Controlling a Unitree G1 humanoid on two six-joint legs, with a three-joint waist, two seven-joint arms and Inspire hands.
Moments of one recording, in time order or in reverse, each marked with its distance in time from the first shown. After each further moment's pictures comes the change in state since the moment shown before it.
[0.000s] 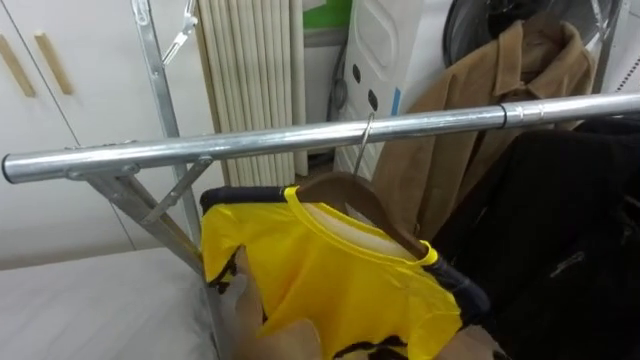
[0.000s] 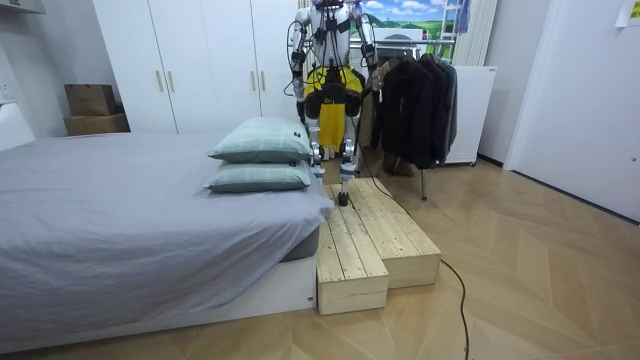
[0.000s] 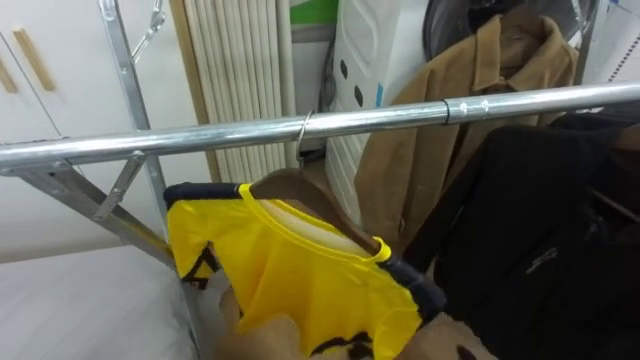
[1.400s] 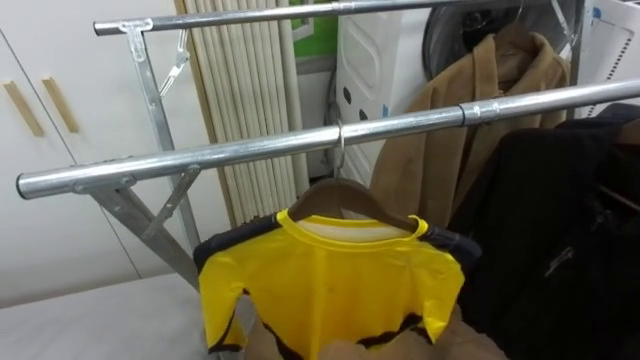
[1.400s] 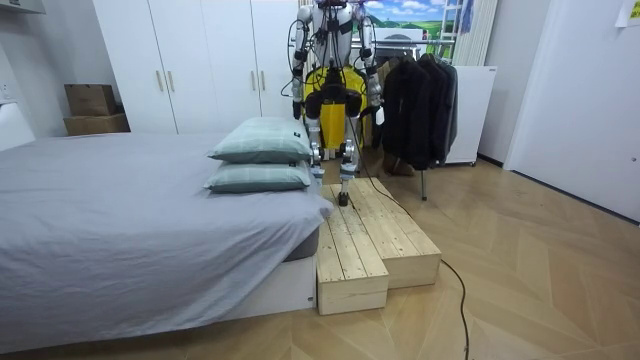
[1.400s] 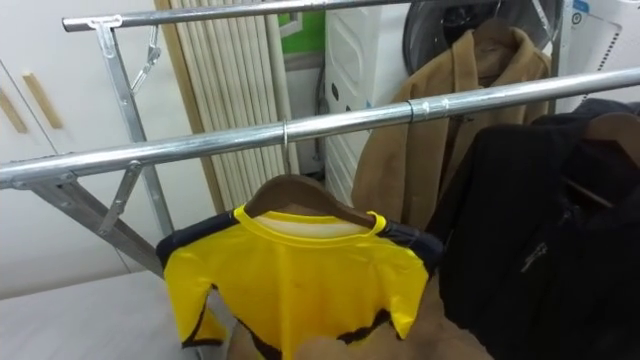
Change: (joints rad) left arm -0.031 -0.066 0.182 0.194 -0.117 0.038 -0.006; right arm -0.028 0.076 -0.155 0.499 0.313 0.161 0.092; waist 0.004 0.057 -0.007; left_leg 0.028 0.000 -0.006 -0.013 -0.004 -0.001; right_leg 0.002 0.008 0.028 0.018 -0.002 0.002
